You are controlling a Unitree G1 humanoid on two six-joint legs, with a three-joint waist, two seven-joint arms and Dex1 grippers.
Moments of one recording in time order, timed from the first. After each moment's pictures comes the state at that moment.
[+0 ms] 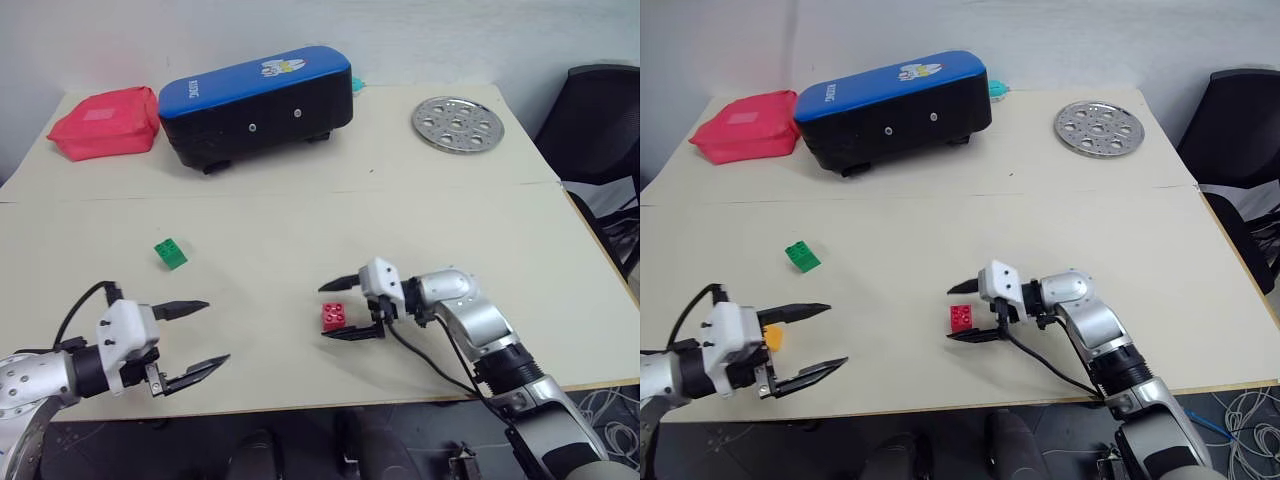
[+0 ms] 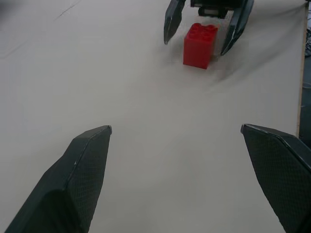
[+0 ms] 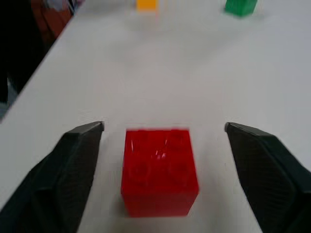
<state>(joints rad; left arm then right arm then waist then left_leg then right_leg) 0.36 0.78 0.50 -0.53 -0.51 0.27 -0.94 -0.53 -0.43 0.26 0.14 0.30 0.04 1.28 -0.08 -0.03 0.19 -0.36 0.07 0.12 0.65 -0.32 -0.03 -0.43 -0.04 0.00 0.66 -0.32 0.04</state>
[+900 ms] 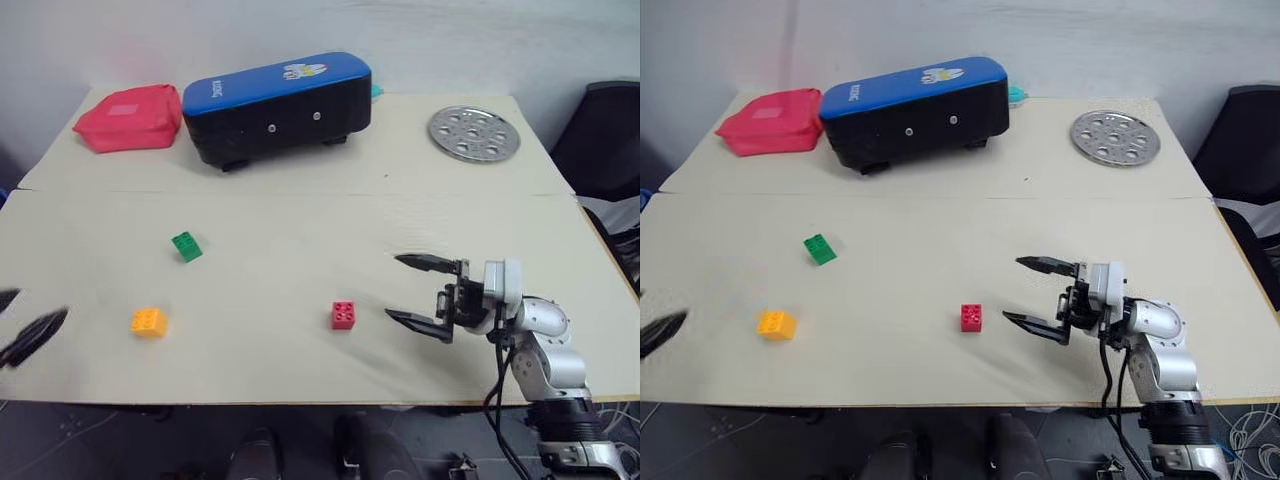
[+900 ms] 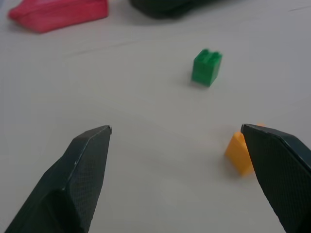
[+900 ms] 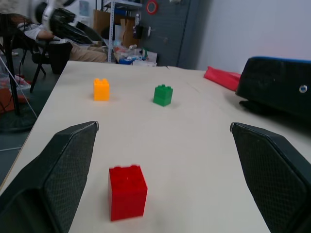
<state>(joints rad) 0.16 0.92 0.81 0.06 -0.65 0.37 -0.94 -0.25 -0.47 -0.07 -0.03 0.57 -0.10 1.29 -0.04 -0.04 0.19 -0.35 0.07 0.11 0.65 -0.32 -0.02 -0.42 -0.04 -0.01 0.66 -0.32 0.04</state>
